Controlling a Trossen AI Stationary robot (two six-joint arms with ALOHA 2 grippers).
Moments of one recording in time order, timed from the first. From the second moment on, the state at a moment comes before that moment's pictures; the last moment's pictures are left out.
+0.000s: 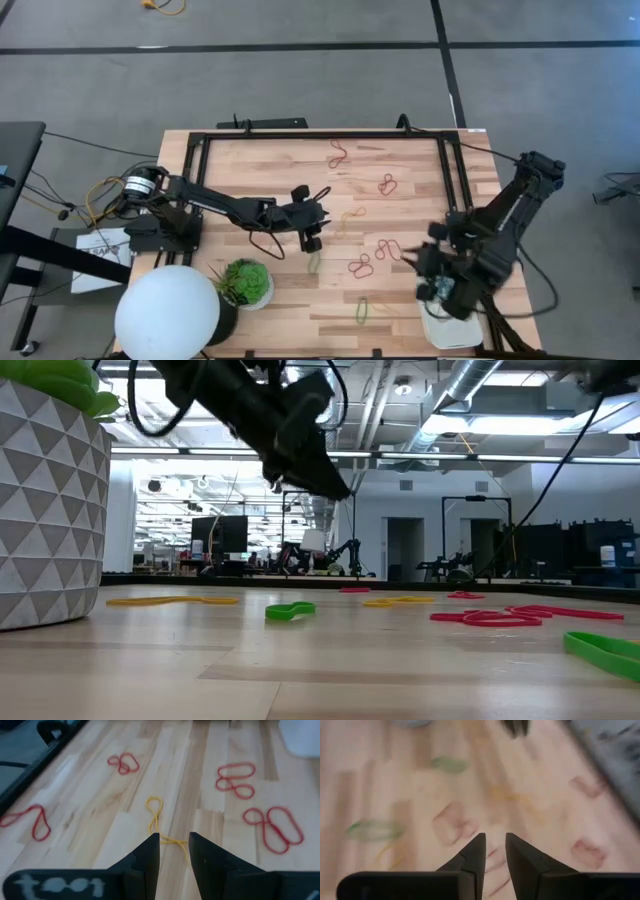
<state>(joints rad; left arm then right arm) -0.10 1.67 1.00 0.08 -0.35 -0.12 0.94 1.33 1.04 -1.08 0.85 0.94</state>
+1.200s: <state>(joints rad) -0.29 1.38 1.00 -0.35 -0.87 -0.27 0.00 1.88 1.12 0.10 -0.10 -0.17</state>
